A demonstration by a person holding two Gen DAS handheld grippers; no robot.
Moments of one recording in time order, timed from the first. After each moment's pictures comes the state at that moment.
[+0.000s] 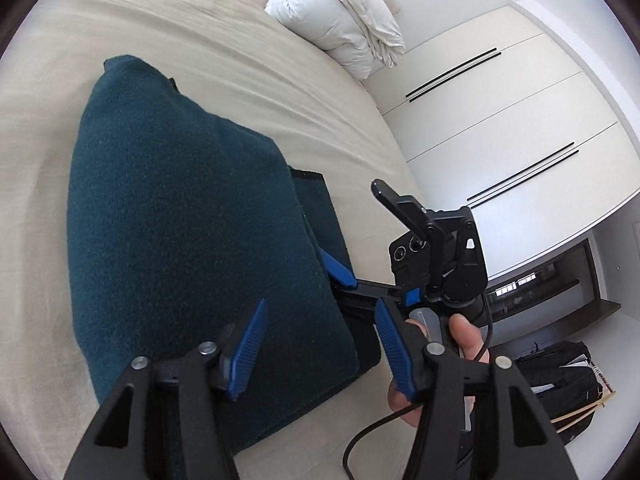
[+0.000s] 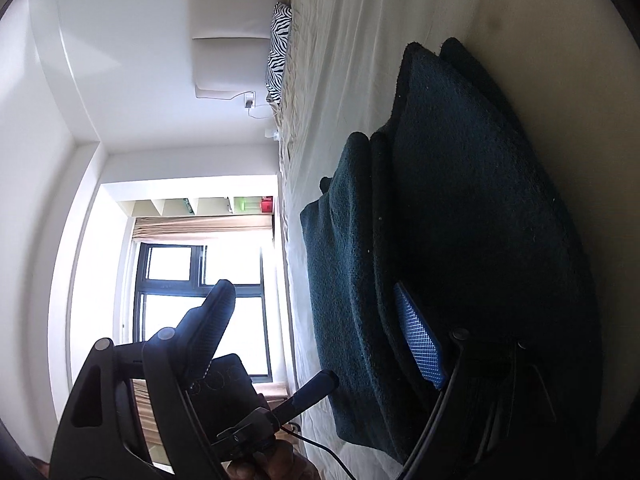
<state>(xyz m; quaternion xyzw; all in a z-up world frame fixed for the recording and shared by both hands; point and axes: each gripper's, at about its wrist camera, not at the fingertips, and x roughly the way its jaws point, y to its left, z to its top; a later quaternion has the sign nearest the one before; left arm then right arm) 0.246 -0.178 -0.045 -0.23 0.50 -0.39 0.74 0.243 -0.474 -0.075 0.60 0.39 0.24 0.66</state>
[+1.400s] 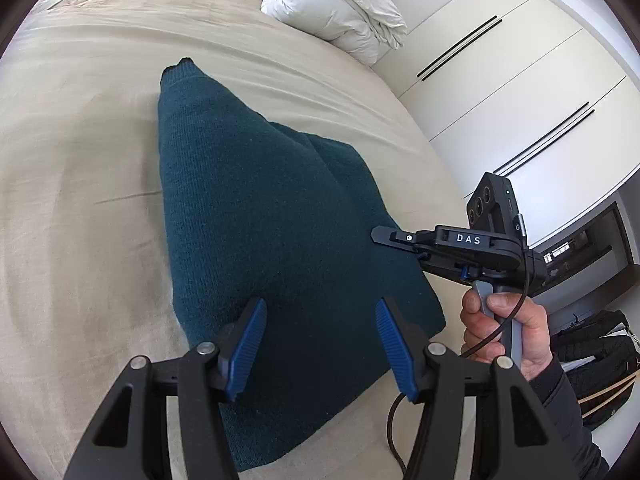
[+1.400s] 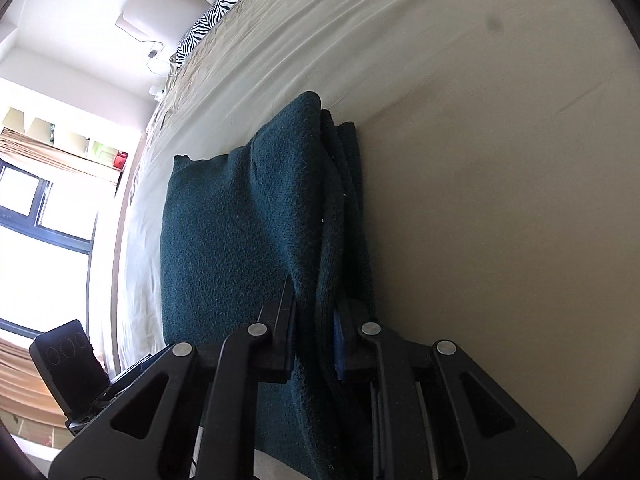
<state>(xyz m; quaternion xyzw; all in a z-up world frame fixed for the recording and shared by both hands) 0.239 -0.191 -0.055 -0.15 0.51 -0.37 0.76 0.221 -0.493 -0.025 0.34 0.52 0.07 0.78</state>
